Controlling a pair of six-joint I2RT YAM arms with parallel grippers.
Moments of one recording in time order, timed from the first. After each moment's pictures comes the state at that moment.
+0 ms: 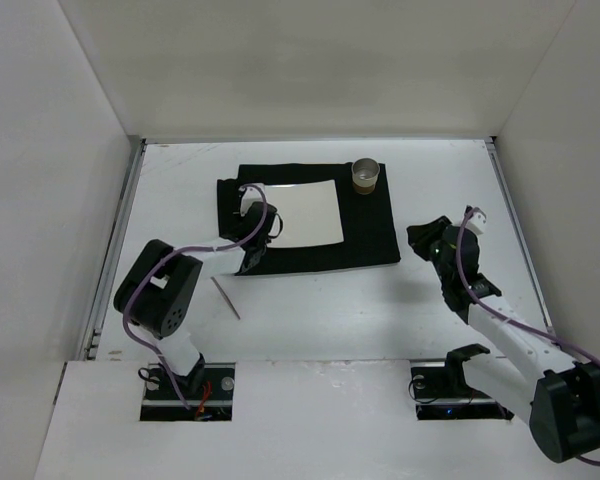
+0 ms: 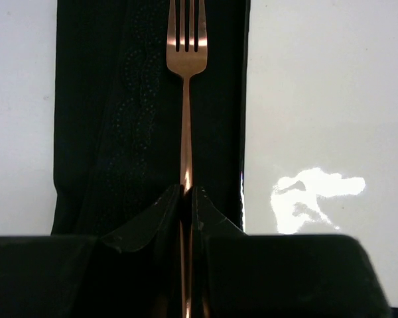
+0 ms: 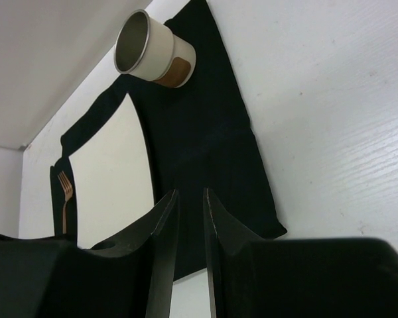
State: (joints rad) left arm -0.52 1.68 0.80 0.18 -0.55 -0.35; right arm 0.27 0.95 0.44 0.20 0.21 0.83
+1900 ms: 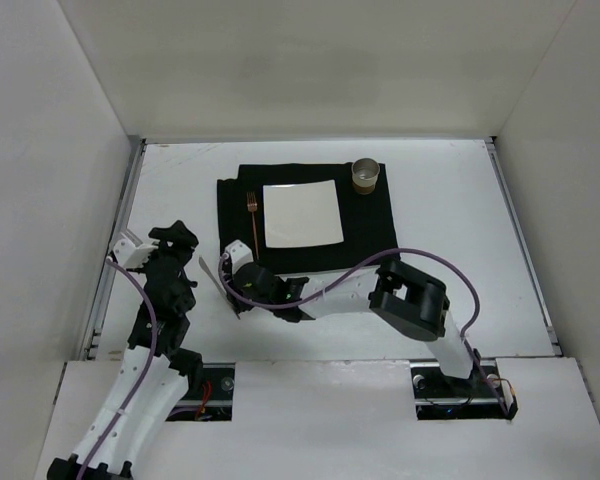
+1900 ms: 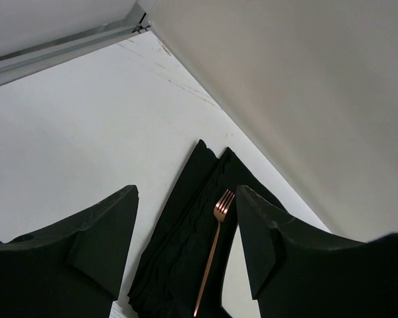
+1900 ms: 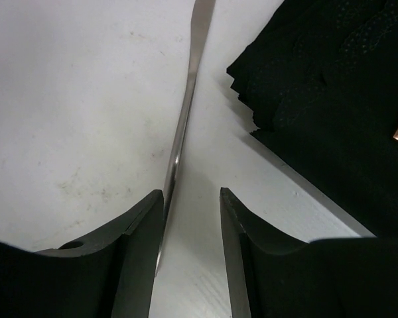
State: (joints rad) left arm -0.27 0.48 0.39 0.00 -0.71 -0.74; right arm 1.22 2.10 1.35 0.21 0.24 0.39
